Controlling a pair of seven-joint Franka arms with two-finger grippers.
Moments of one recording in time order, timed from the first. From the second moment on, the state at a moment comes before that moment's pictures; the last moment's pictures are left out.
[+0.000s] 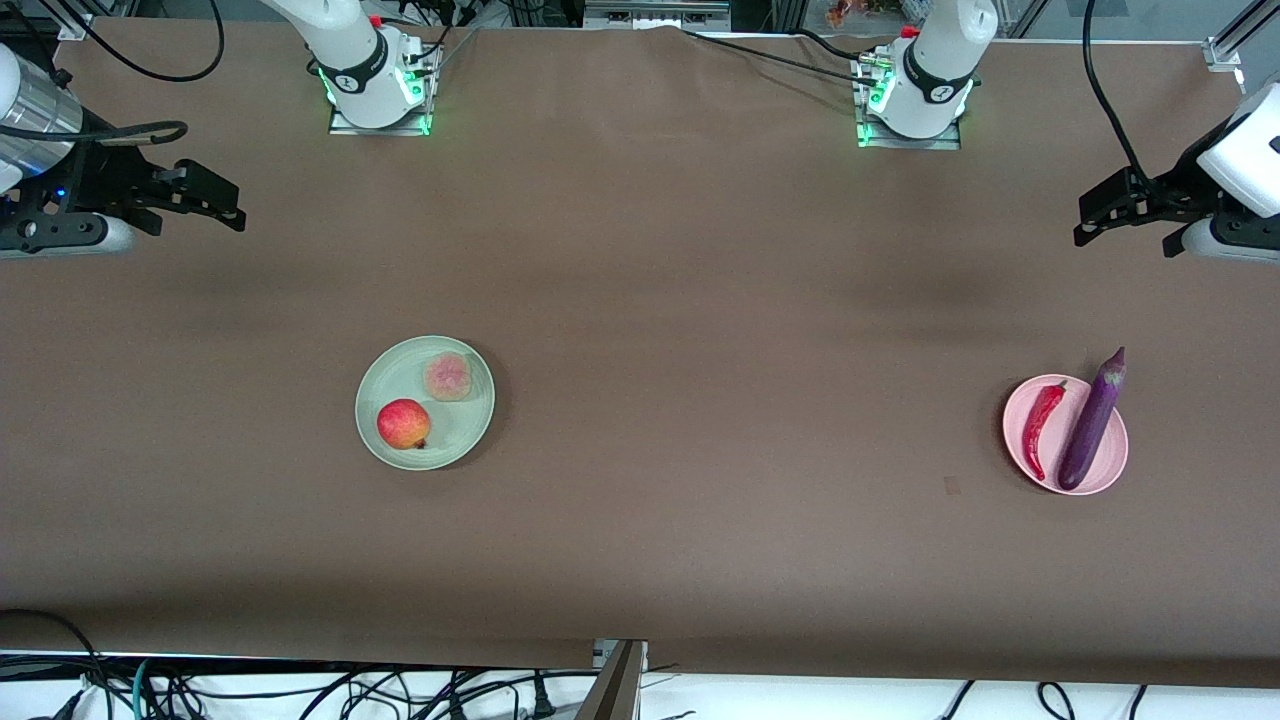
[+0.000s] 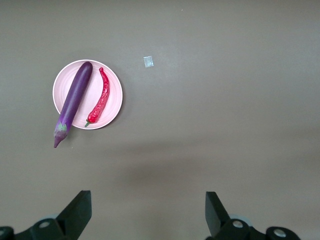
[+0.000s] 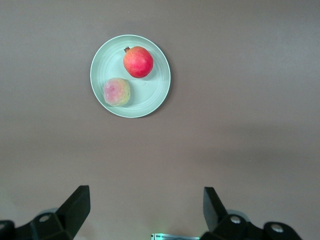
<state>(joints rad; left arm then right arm) -0.11 -0.03 0.09 -1.63 -0.03 1.57 0.07 0.23 0.01 -0.13 -1.58 0.07 1.51 0.06</state>
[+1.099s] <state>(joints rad) -0.11 -0.03 0.08 -1.63 -0.03 1.57 0.07 0.23 0.03 -0.13 -1.53 0.01 1.51 0.06</state>
